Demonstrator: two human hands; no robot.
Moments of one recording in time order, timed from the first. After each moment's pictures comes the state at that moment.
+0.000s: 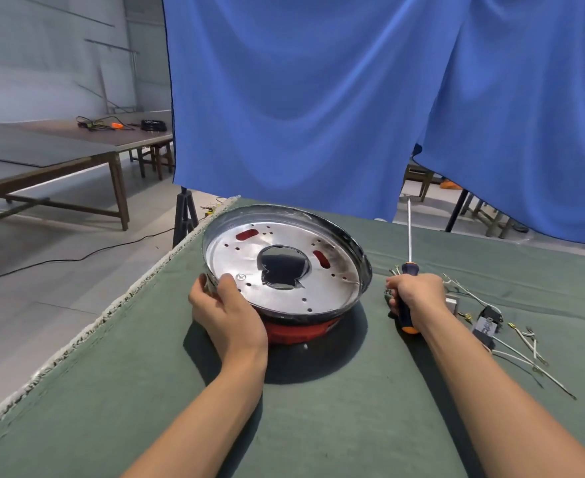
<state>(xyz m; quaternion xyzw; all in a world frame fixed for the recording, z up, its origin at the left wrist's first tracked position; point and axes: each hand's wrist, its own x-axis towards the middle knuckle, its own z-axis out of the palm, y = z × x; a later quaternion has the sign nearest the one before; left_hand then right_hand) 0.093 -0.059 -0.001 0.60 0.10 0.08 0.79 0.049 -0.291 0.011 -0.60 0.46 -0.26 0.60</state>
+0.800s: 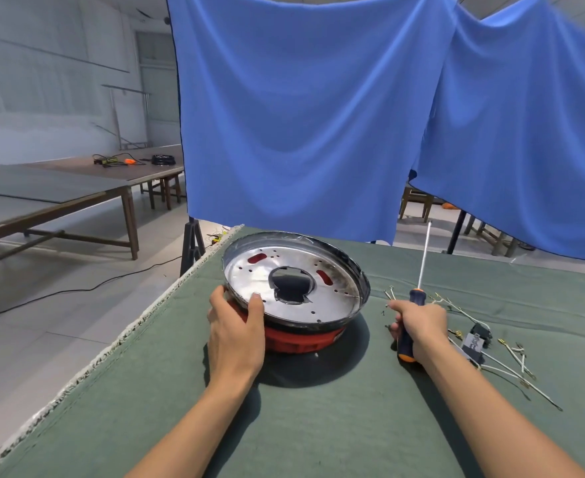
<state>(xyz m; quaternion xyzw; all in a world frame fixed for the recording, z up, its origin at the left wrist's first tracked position) 0.093 -0.042 0.002 0.78 -0.08 0.09 0.61 0.025 -0.288 0.007 -0.56 0.43 -0.32 0.63</state>
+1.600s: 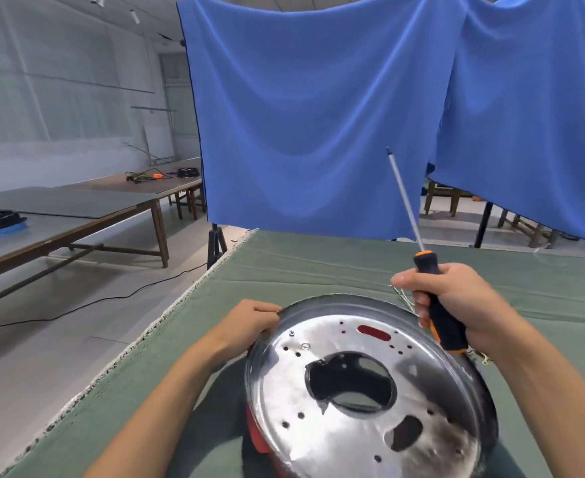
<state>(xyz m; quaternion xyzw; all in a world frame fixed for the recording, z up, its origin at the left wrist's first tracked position) 0.086 -0.017 0.048 0.82 -0.30 -0.14 0.47 -0.054 -0.245 0.099 -0.71 0.19 -0.19 0.65</state>
